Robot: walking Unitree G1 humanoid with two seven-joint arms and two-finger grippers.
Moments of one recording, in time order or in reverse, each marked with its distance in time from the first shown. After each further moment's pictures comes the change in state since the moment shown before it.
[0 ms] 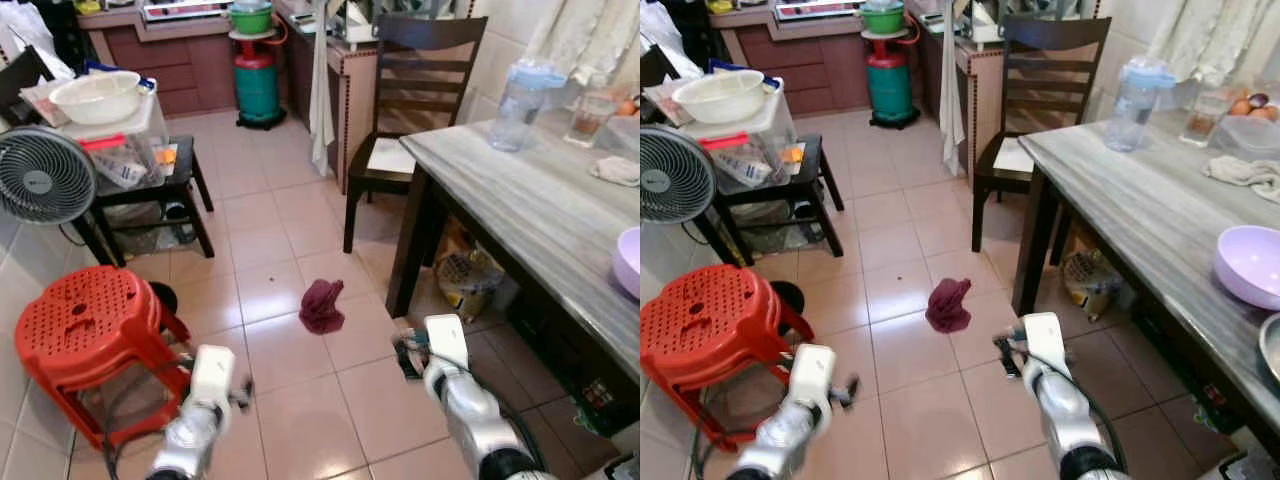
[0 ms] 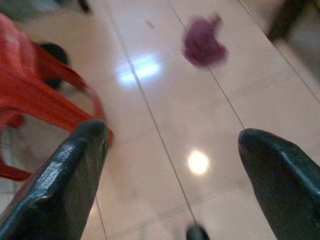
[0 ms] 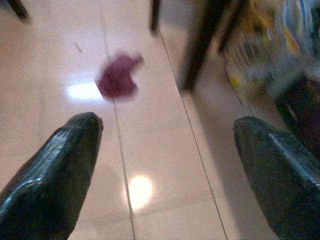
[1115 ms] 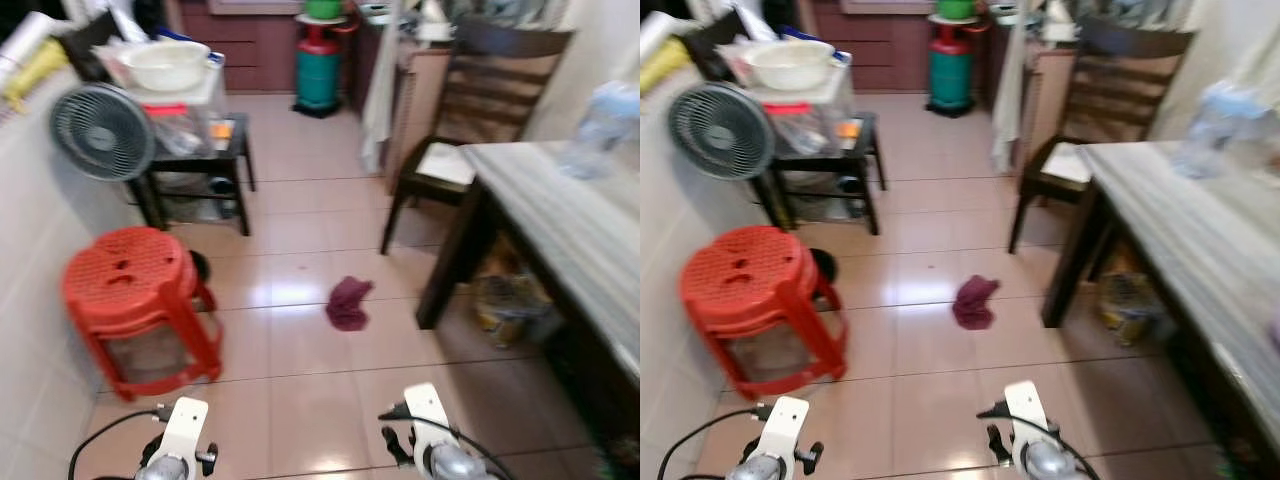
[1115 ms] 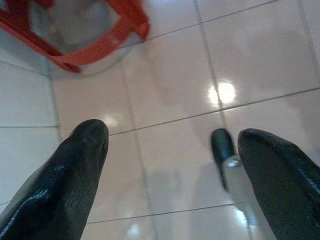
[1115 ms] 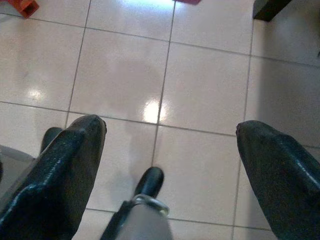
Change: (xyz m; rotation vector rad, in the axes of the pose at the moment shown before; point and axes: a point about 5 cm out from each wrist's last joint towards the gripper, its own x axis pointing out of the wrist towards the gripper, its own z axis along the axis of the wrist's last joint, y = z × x) left arm -0.022 0.035 -0.057 0.101 0.256 0.096; right arm -0.029 0.025 -0.079 -0.073 0.325 0.123
